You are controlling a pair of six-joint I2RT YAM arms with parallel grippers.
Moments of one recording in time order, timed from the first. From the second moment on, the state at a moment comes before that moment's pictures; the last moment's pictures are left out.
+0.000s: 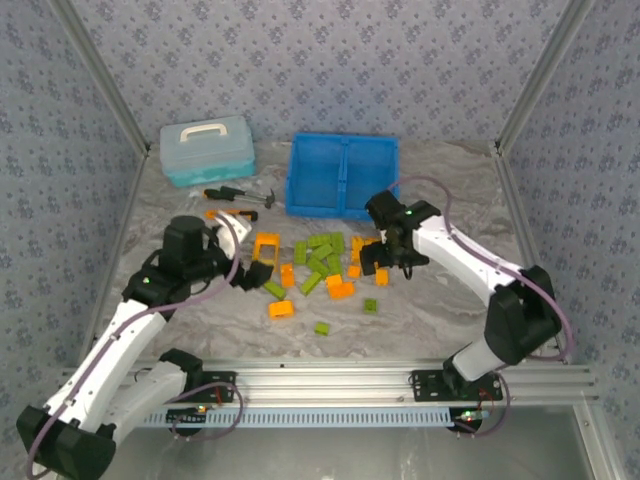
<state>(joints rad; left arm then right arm) -0.42 0.83 0.78 -0.57 0.39 0.18 0.56 1.54 1.20 -1.08 0.11 0.35</state>
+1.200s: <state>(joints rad) -0.55 0.81 0.73 -0.49 0.32 0.17 0.62 1.25 1.20 -0.74 0.21 0.48</state>
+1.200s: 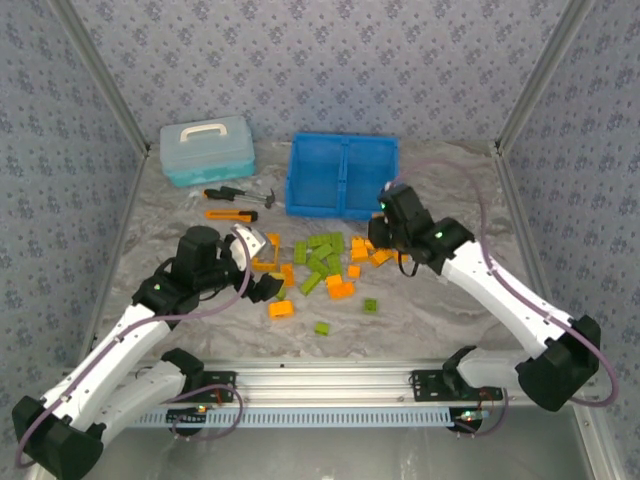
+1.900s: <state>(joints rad) -0.64 0.67 0.68 -0.53 0.00 -0.10 0.40 2.23 2.03 -0.80 0.16 0.39</state>
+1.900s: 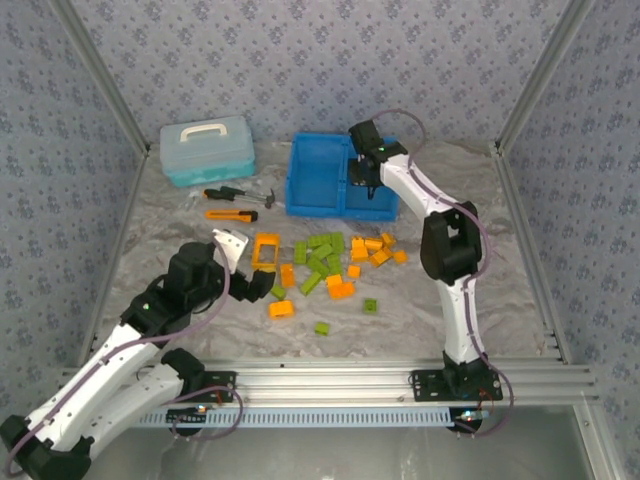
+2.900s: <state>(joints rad) -0.54 1.72 1.19 -0.76 -0.22 -0.52 0.51 1.11 1.25 -0.88 0.08 0.48</state>
